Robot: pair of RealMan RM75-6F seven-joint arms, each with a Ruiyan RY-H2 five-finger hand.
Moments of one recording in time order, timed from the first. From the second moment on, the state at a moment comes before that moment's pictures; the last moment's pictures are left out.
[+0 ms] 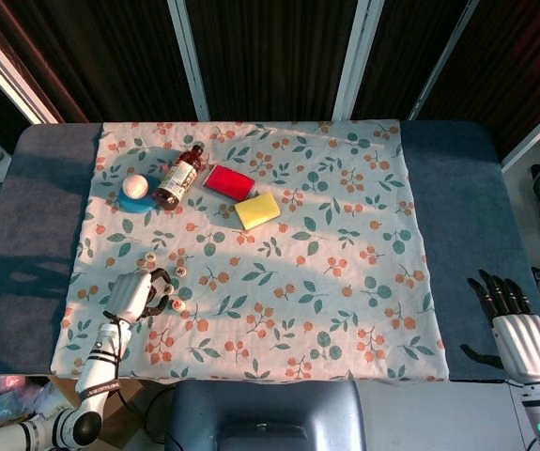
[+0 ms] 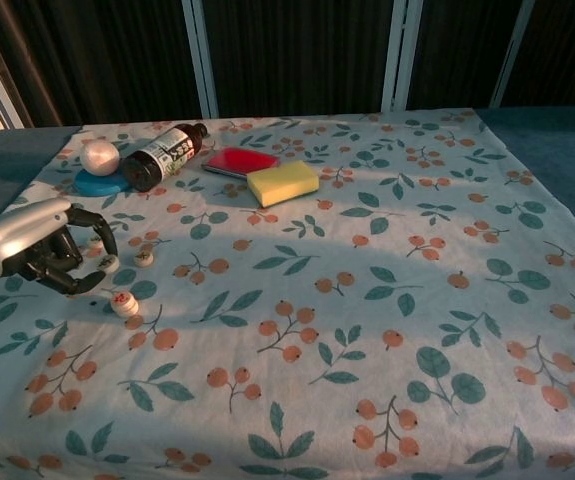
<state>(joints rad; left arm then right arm) -0.51 -1.60 -0.18 -1.47 1.08 1.09 0.29 0.06 -1.10 0.01 -1.60 -1.56 1.47 -0.05</state>
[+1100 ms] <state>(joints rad) -0.50 -1.61 -0.12 -1.47 1.12 1.10 0.31 0.06 -1.10 0.01 -1.60 -1.56 1.47 -0.05</state>
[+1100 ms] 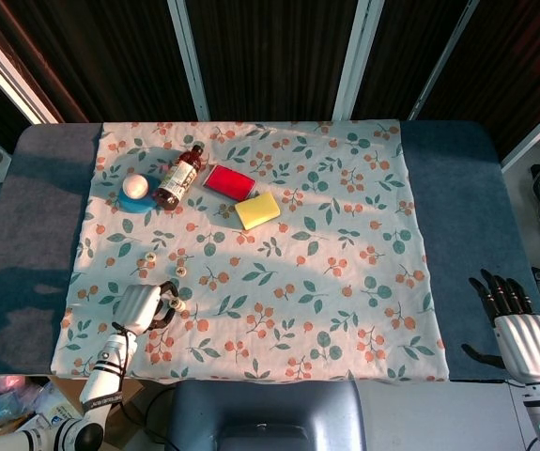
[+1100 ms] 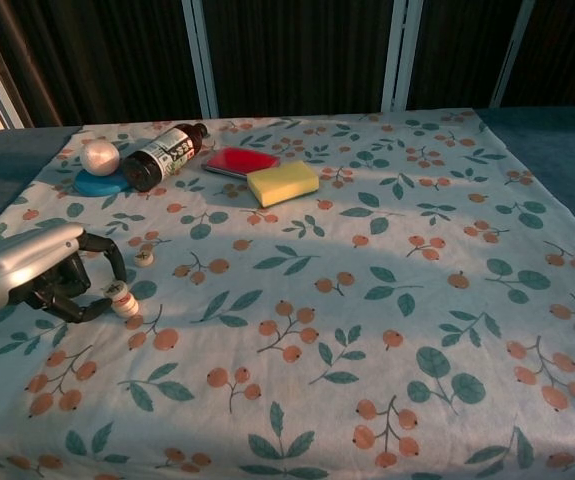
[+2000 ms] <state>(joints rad) -0.50 -1.62 -0.12 -1.46 1.13 1.10 0.30 0.06 -1.10 0.01 -1.60 -1.56 1.47 -0.05</state>
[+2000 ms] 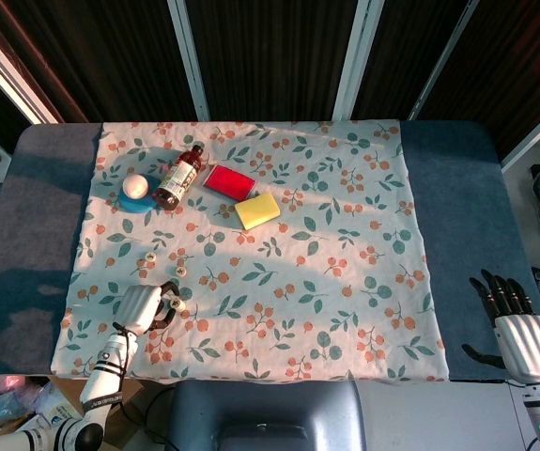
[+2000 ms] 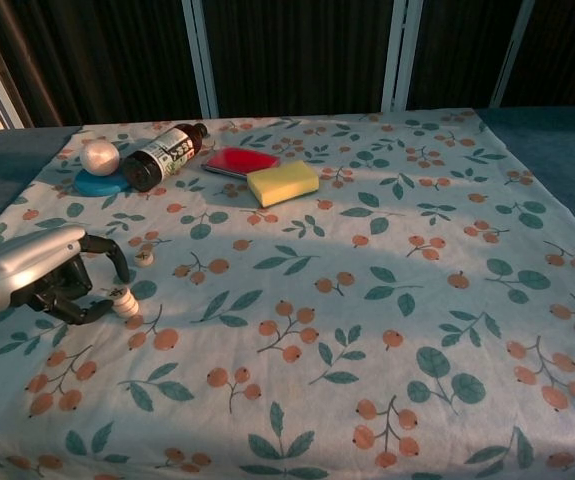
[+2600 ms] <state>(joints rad) -0.53 -1.54 -0.24 -1.45 1.07 1.10 0.23 0.06 -1.10 0.00 -1.60 -1.57 1.46 -0.06</state>
